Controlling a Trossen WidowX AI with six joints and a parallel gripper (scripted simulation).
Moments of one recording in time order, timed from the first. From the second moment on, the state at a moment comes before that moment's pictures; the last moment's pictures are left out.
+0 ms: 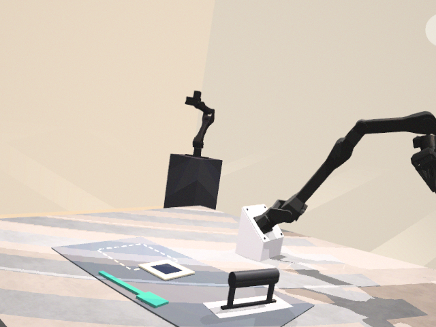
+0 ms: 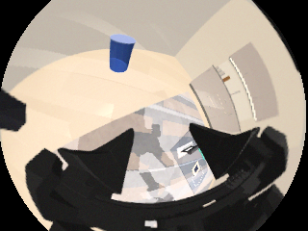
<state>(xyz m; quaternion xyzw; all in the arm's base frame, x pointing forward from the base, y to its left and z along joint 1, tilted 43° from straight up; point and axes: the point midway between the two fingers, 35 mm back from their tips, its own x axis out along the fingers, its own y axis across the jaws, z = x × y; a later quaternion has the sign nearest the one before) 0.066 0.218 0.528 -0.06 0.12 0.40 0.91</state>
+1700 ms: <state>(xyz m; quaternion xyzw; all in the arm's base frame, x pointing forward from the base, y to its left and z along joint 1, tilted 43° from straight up) 0.066 0.218 0.528 -0.06 0.12 0.40 0.91</state>
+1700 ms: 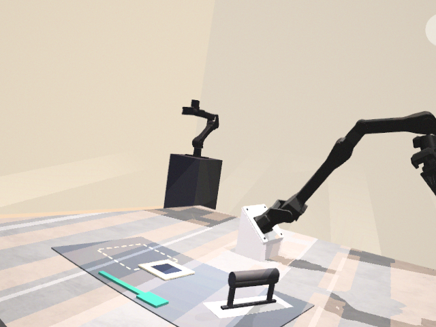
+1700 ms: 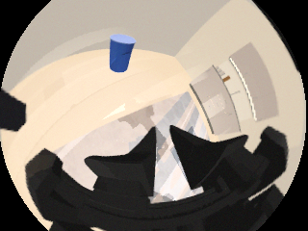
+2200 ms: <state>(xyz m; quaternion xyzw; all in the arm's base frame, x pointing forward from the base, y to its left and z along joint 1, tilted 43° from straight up) 0.066 0.218 0.528 -0.06 0.12 0.40 0.91</state>
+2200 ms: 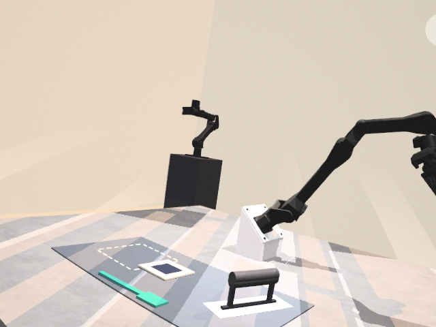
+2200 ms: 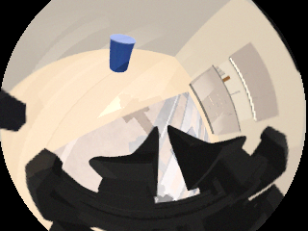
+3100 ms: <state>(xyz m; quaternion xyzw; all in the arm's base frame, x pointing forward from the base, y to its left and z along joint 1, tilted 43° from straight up) 0.077 0.227 0.518 -0.06 0.14 0.38 0.91</state>
